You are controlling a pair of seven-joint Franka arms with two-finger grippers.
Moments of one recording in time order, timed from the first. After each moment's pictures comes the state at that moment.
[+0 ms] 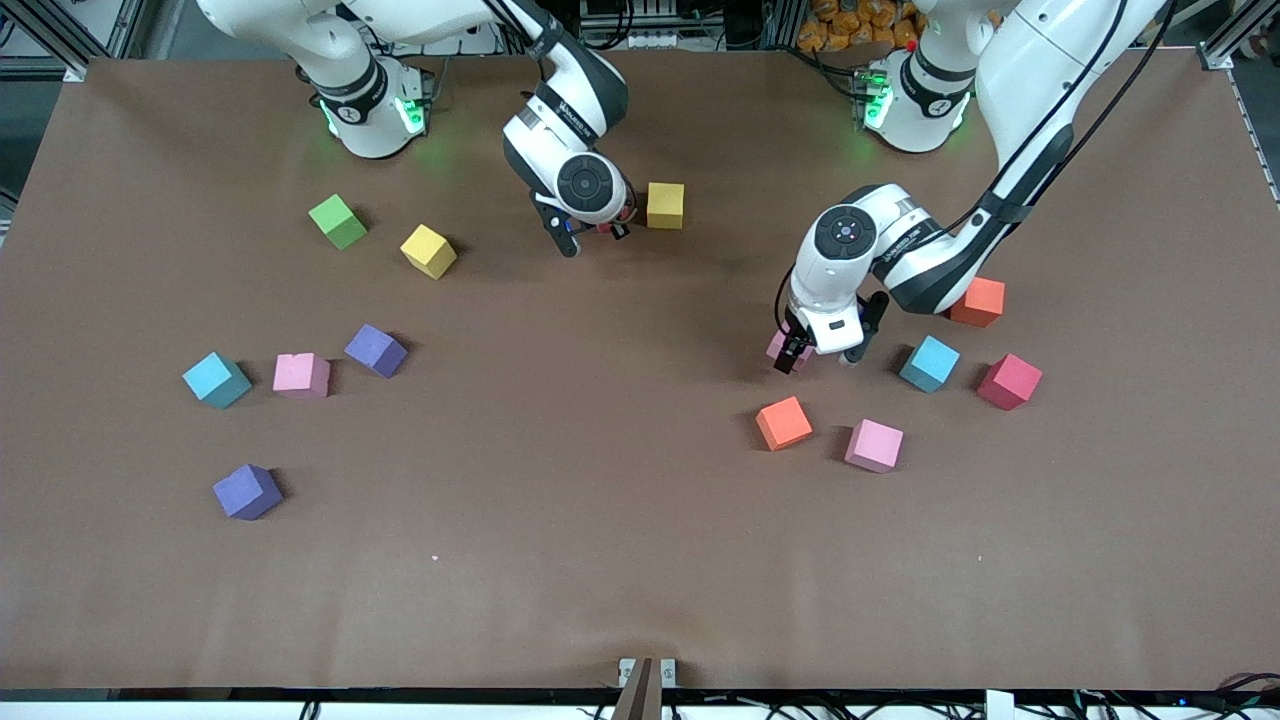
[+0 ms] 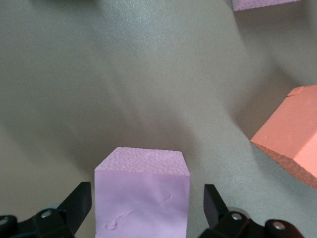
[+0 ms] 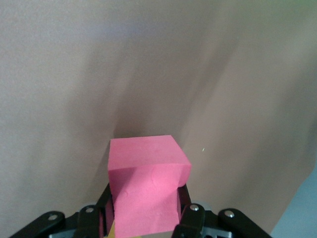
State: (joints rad) left arm 0.17 0.50 -0.69 -2.19 0.62 2.51 -2.03; right arm 0.56 0.44 0.39 -2.08 0.30 2.19 1.87
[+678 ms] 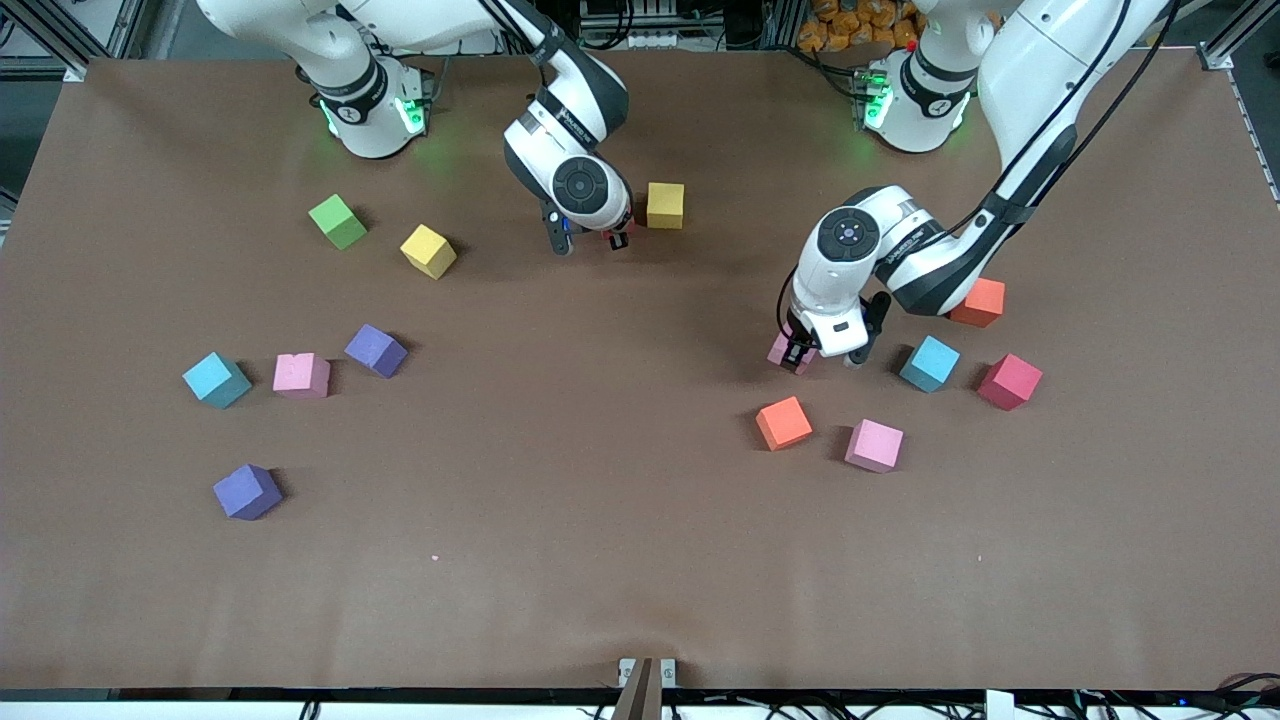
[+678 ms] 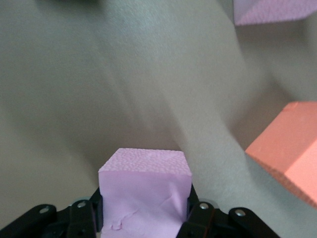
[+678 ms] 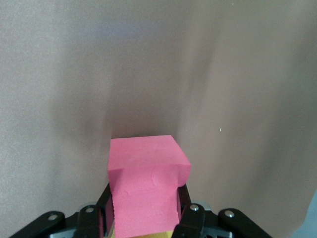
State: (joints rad) left arm 0.18 0.50 -0.69 -2.19 0.62 2.51 -2.10; right arm 0.56 0.46 0.39 -2.08 0.31 2.26 2.05
